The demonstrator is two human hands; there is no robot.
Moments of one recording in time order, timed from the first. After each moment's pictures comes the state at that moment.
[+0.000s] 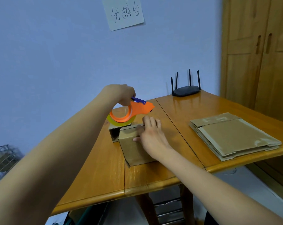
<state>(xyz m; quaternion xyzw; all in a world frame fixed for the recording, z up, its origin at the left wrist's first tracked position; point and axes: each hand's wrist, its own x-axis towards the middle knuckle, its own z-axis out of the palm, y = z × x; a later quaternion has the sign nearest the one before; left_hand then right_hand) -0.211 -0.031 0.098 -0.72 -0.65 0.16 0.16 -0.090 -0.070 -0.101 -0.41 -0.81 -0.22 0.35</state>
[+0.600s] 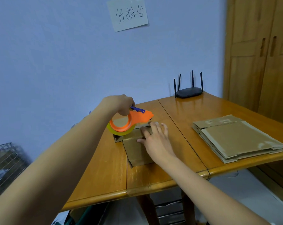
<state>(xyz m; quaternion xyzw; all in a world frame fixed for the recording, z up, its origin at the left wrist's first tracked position) -0.231 -0.041 0.070 -0.72 -0.67 0.15 0.14 -0.093 -0.079 -0.115 -0.50 -0.79 -0.17 0.32</state>
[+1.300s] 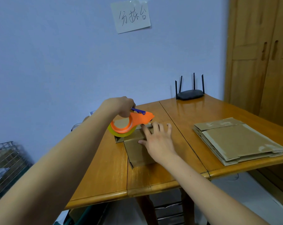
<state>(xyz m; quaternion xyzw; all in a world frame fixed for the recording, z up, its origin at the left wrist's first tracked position) -0.233 -0.051 0.069 -0.72 -0.67 0.13 0.13 -0.089 -0.082 -0.104 -0.51 -0.79 -0.19 0.29</state>
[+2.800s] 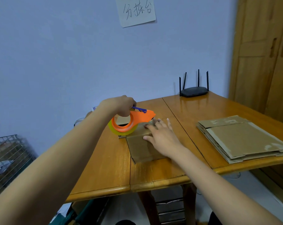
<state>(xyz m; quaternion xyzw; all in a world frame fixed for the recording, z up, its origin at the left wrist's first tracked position) -0.247 -0.068 0.060 -0.73 -0.67 0.10 0.10 -0.080 -0.076 -0.094 -0.46 -0.86 -0.03 0.23</state>
